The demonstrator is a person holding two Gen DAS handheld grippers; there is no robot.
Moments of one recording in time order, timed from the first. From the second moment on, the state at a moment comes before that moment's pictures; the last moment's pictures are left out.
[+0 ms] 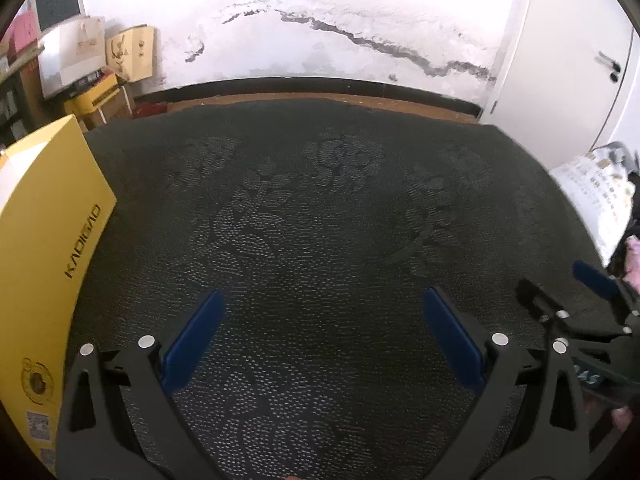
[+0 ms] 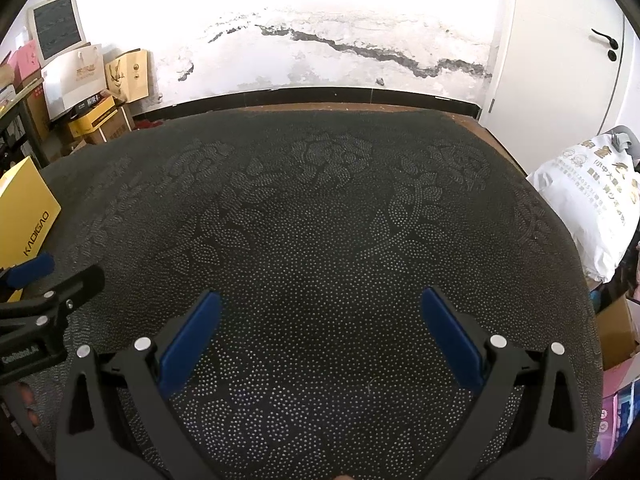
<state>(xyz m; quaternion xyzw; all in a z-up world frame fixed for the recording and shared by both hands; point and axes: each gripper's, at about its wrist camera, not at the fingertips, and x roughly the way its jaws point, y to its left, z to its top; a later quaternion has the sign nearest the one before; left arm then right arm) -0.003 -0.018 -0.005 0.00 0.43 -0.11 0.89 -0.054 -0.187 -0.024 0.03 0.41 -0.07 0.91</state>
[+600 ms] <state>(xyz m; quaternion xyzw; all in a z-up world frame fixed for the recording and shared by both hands) -0.012 -0.021 0.005 0.04 0.42 -0.08 0.90 -0.055 -0.185 -0.024 0.03 0.41 -0.06 0.91</state>
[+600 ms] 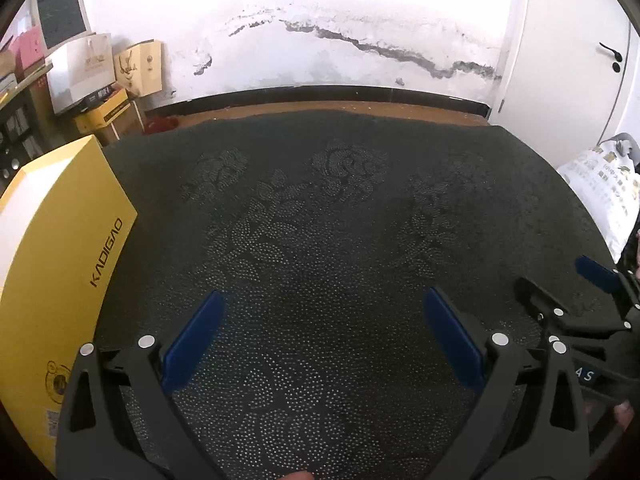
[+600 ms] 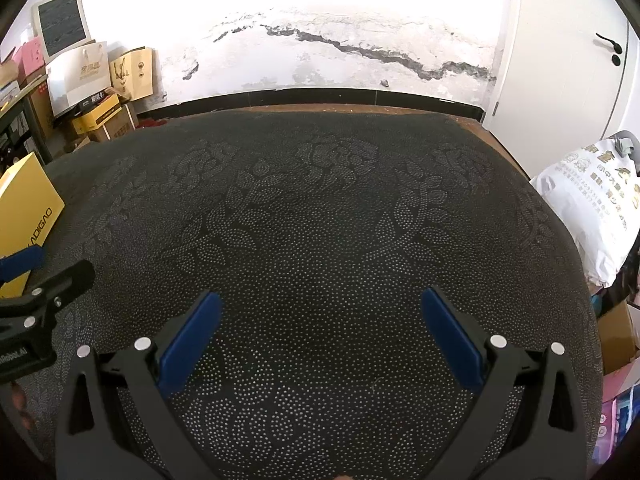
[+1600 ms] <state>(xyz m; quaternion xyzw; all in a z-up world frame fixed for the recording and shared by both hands) -0.010 -0.021 -0.005 0.05 0.43 -0.06 0.90 -0.053 -0.183 -0.025 0.03 0.41 -0.06 0.91</state>
